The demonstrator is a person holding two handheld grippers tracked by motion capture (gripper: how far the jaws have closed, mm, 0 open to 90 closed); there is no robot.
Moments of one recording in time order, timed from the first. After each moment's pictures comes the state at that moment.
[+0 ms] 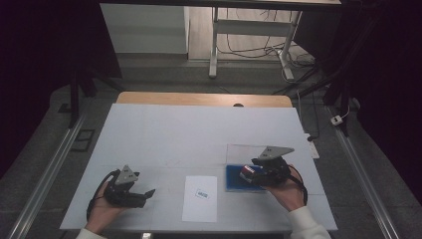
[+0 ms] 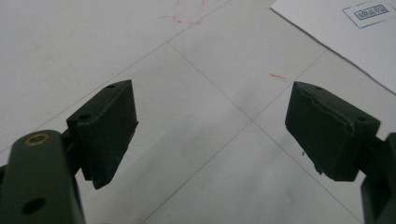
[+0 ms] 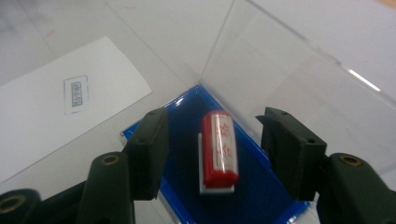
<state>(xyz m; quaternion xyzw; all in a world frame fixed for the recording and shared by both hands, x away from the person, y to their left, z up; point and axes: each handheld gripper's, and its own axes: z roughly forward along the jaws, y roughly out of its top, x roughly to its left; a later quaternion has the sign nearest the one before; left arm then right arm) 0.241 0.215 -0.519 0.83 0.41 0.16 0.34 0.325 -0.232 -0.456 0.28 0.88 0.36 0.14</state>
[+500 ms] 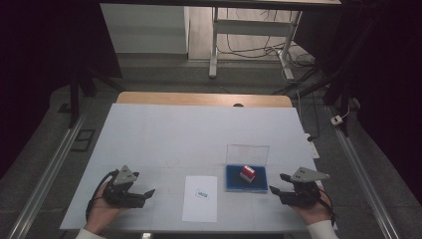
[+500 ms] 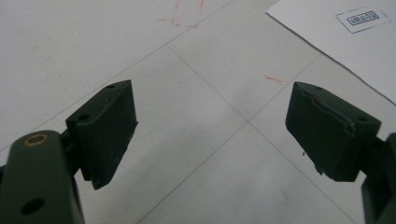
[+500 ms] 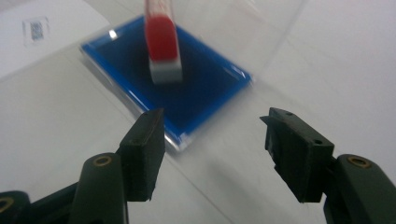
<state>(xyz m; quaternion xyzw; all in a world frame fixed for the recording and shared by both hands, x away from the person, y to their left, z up) 0.240 0.216 -0.517 0.83 0.41 0.15 0.35 0.285 -0.318 -0.490 0.32 0.85 0.38 0.18</state>
